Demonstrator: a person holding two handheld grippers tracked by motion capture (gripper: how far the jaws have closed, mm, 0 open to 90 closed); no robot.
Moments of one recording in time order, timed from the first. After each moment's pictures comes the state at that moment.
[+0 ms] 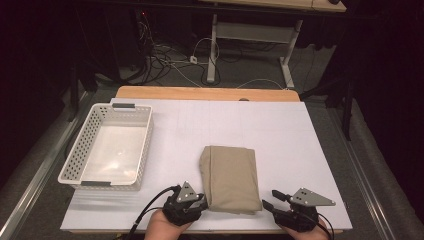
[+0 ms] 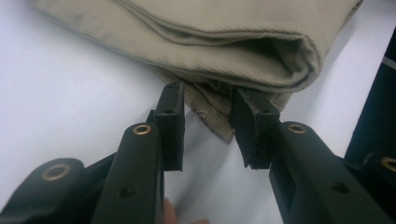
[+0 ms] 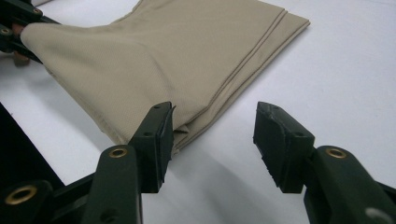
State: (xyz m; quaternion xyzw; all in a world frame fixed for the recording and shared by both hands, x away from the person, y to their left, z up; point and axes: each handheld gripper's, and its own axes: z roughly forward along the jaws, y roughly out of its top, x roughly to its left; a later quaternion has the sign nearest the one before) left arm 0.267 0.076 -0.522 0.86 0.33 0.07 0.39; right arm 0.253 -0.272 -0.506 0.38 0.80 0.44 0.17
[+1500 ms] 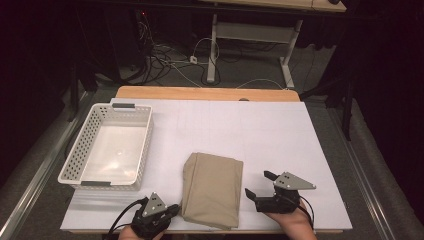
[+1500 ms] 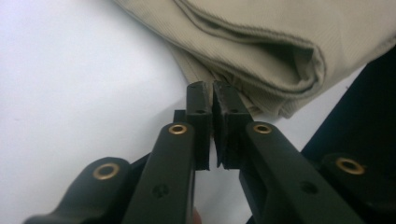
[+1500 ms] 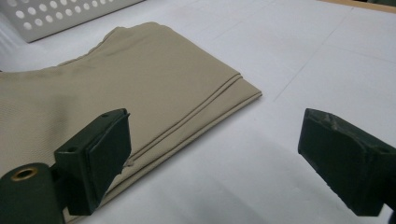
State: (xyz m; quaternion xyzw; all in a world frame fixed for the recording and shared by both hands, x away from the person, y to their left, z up) left arm 0.227 0.145 -0.519 0.83 0.39 0.11 0.38; right arm 0.292 -0.234 -0.501 0.35 0.79 0.47 0.20
